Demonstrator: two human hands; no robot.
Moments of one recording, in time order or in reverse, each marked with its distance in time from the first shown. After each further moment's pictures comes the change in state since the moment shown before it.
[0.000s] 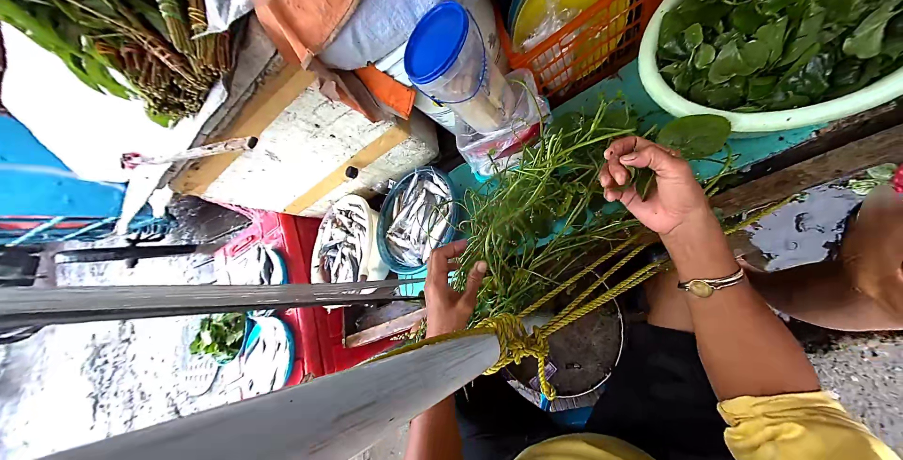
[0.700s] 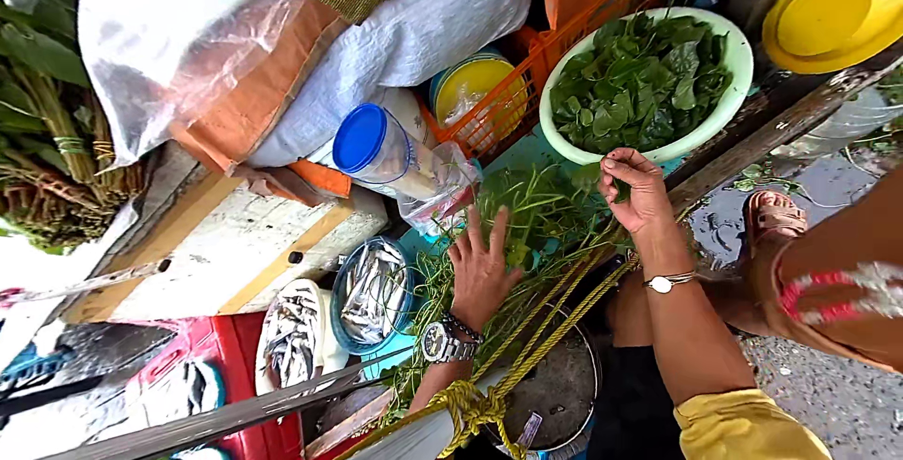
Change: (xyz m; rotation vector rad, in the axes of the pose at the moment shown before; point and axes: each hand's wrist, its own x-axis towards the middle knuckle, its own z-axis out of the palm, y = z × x) left_hand 0.099 0.064 0.113 0.545 -0.244 0.410; right_hand 0.002 -0.030 -0.076 0.066 0.387 -0.380
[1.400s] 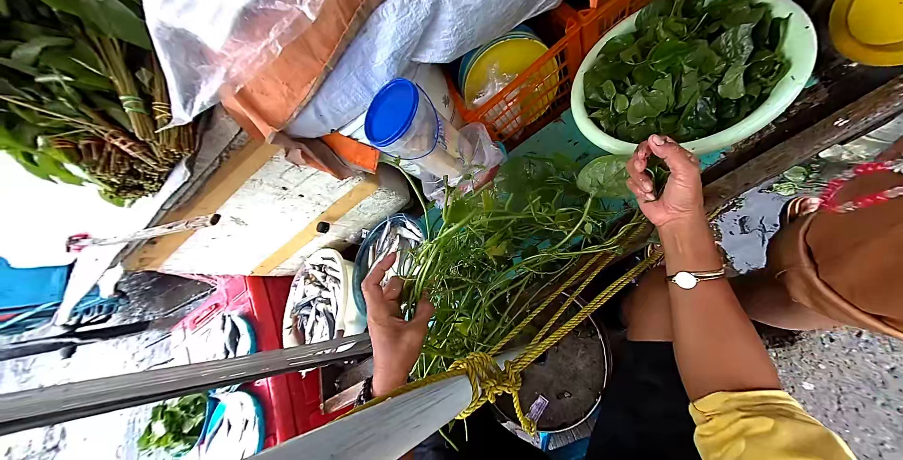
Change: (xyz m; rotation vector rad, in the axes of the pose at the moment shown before) left_hand -0.116 -0.068 -0.084 -0.689 0.345 -0.310; right_hand -0.001 -0.004 0.008 -0.041 -0.097 0.018
